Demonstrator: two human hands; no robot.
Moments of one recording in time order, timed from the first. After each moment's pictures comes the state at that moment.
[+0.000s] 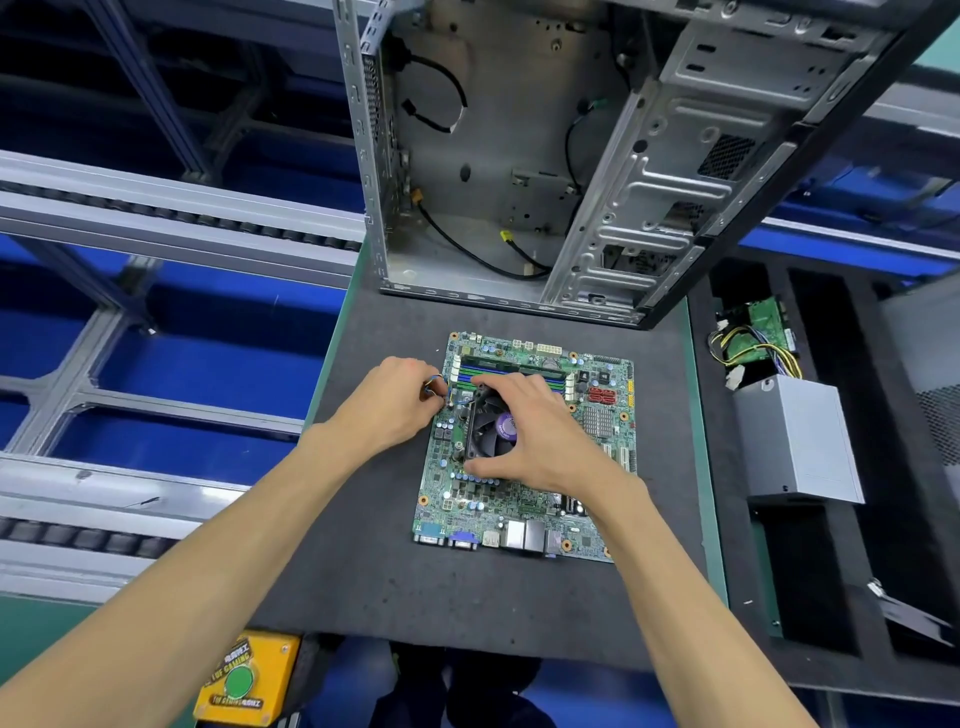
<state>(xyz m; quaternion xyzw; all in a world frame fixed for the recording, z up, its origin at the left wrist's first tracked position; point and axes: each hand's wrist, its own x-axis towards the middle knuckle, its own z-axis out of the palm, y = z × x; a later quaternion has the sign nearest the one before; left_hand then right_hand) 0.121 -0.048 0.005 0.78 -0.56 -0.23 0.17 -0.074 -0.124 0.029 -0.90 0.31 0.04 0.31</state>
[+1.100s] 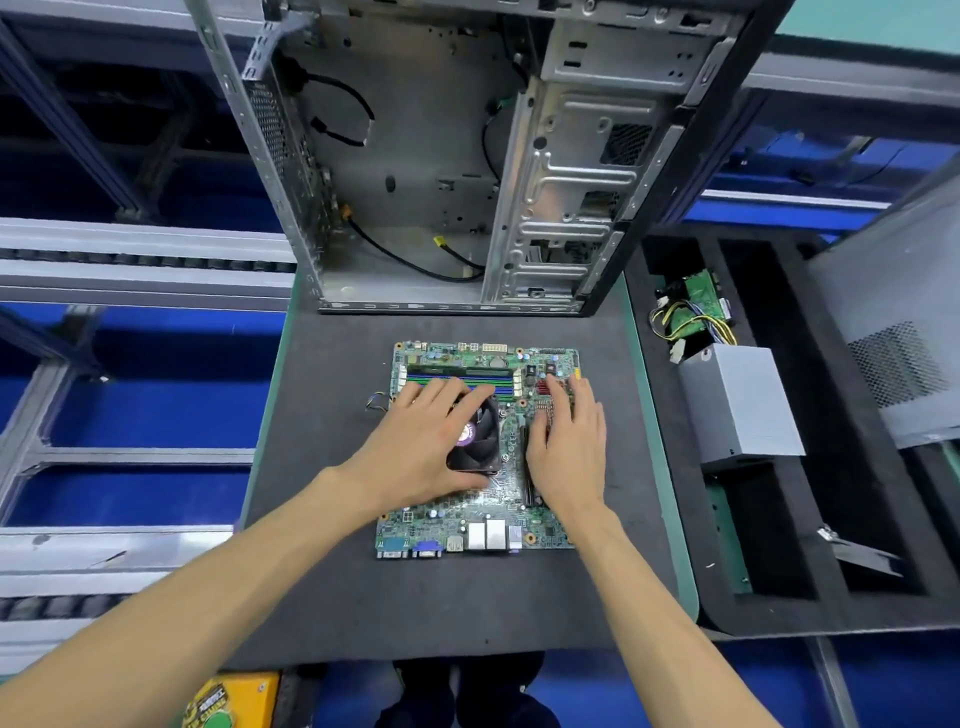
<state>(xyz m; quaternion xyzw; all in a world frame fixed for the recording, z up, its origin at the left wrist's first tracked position) 0.055 -0.054 0.003 0.63 -0.77 -0.07 0.09 -0.137 -0.123 -0.034 -0.77 0.59 -0.18 0.17</state>
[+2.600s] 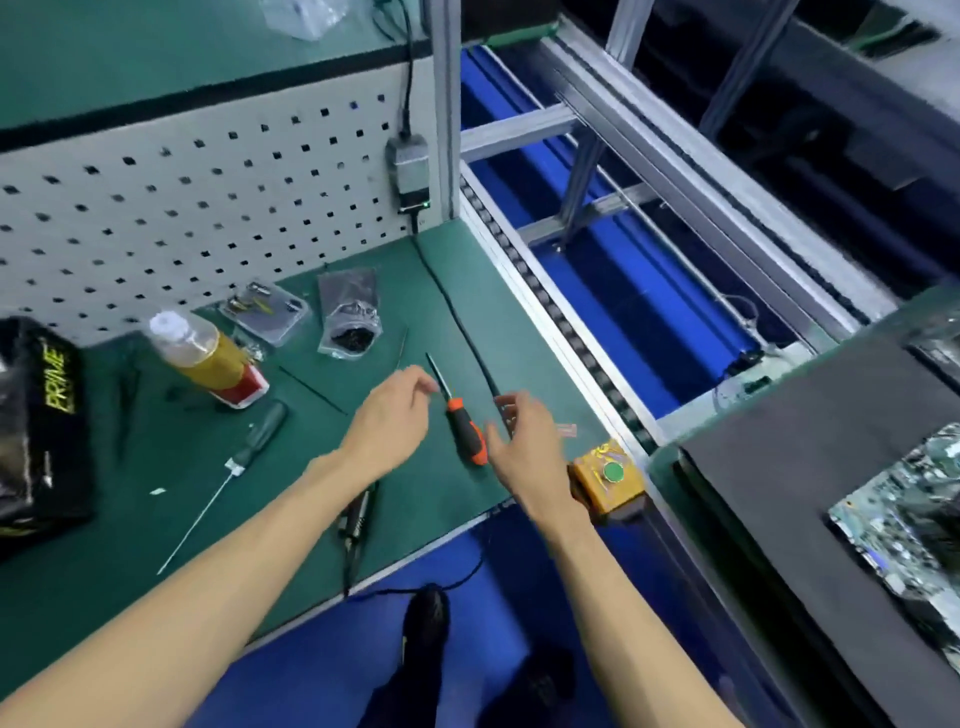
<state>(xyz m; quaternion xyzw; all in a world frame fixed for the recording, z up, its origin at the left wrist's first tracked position) 0.090 0.499 0.004 0.92 0.01 -0.12 0.36 0.053 0.325 -0.035 -0.91 0.09 0.04 0.41</state>
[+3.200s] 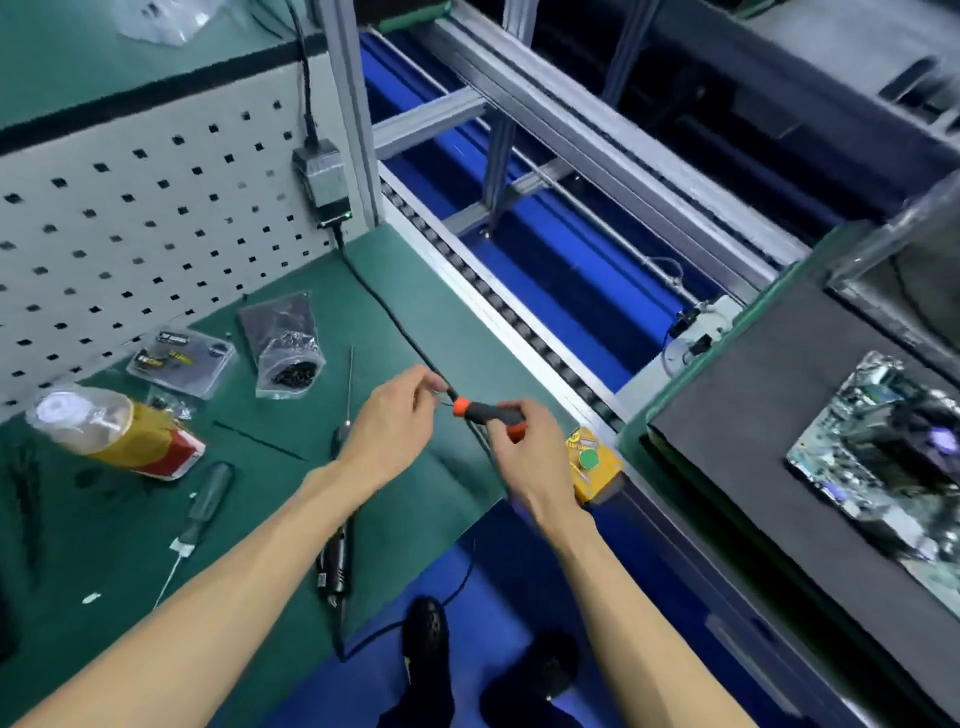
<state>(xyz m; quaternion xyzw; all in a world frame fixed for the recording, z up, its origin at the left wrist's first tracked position) 0.124 0.475 0.003 0.89 -0.09 -0.15 0.42 0.054 0.312 -0.041 -0.85 0.24 -0.02 0.47</state>
